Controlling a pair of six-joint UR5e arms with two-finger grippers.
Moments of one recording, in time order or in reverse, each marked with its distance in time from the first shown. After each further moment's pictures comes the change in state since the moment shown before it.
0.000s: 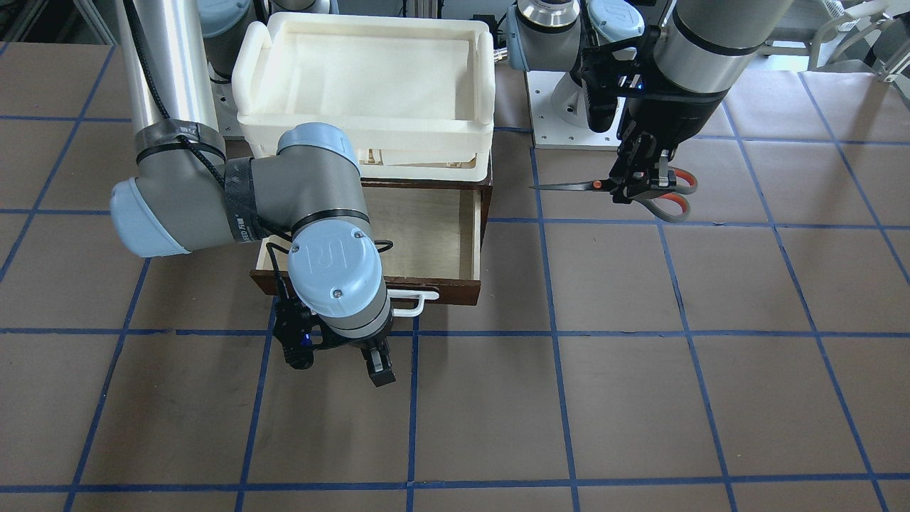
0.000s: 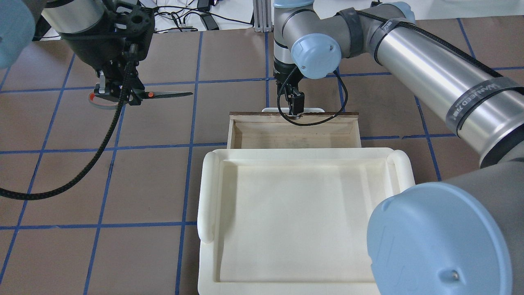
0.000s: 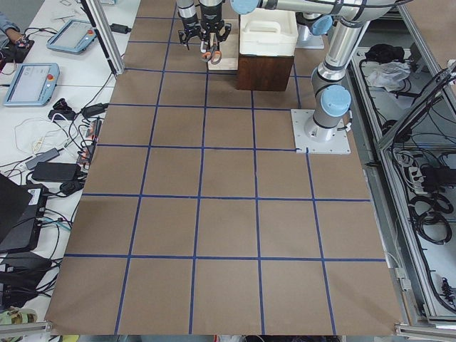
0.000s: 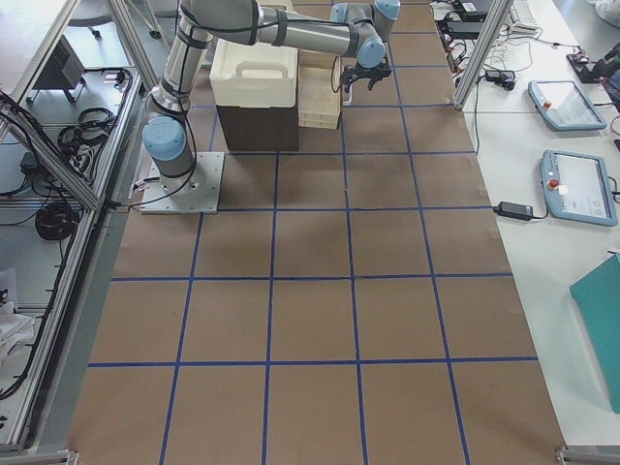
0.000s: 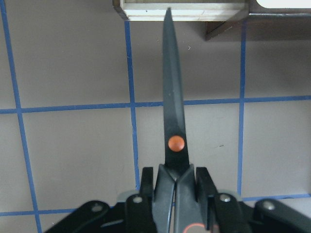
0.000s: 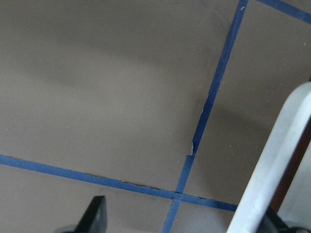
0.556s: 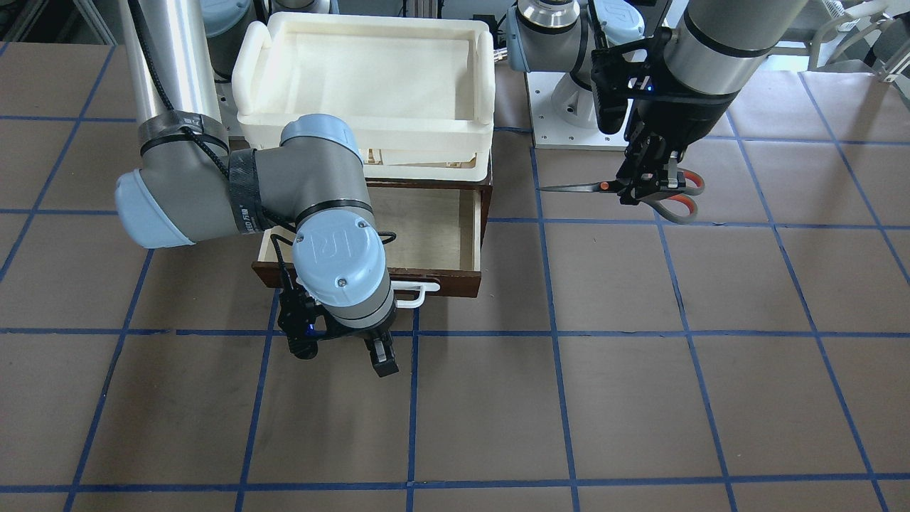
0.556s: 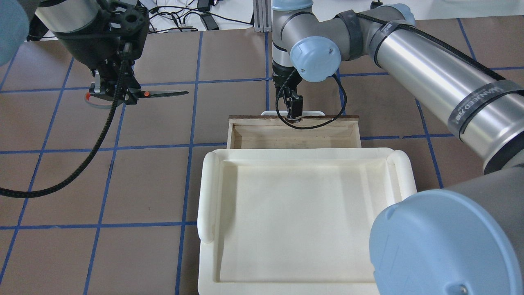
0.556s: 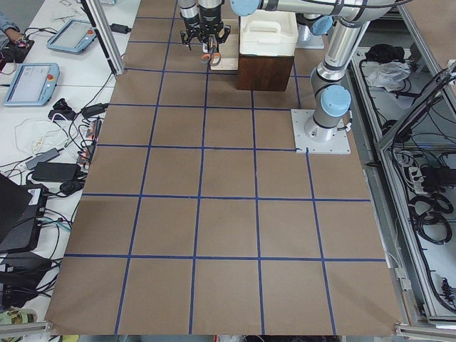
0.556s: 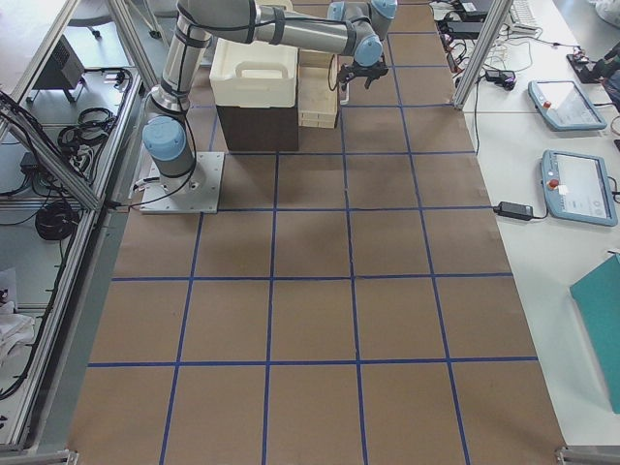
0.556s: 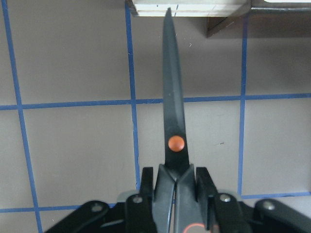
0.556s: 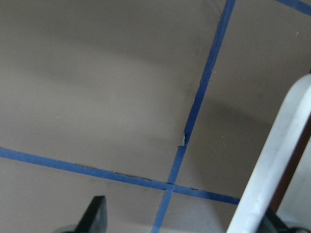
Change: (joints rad) left arm 0.010 0.001 0.000 0.001 0.002 0.007; right arm 0.006 -0.022 0.033 0.001 0.005 0.006
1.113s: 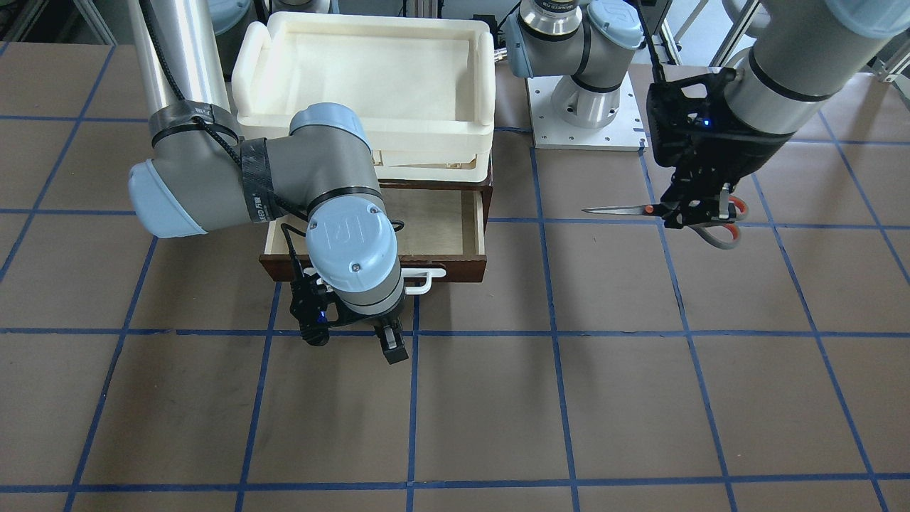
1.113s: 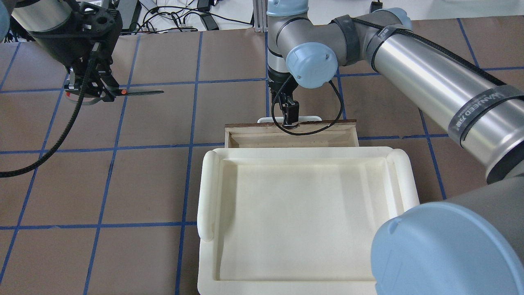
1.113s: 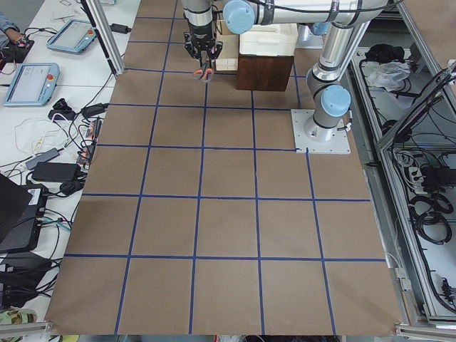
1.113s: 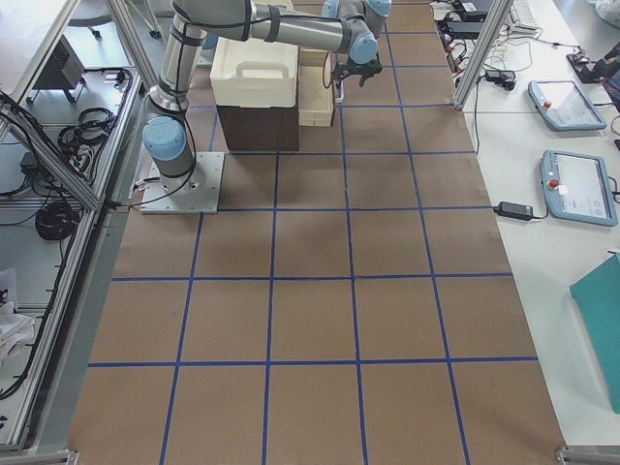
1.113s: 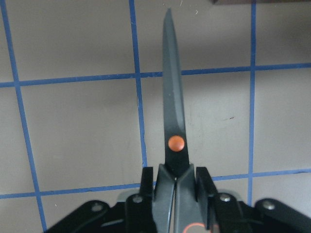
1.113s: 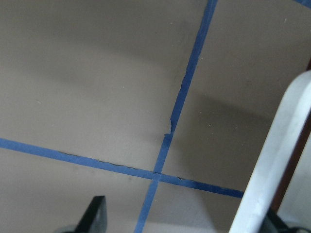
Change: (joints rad) left arm 0.090 -0.026 -0.001 0.013 0.009 0.108; right arm 0.020 -0.015 0.020 0.000 0.015 0.015
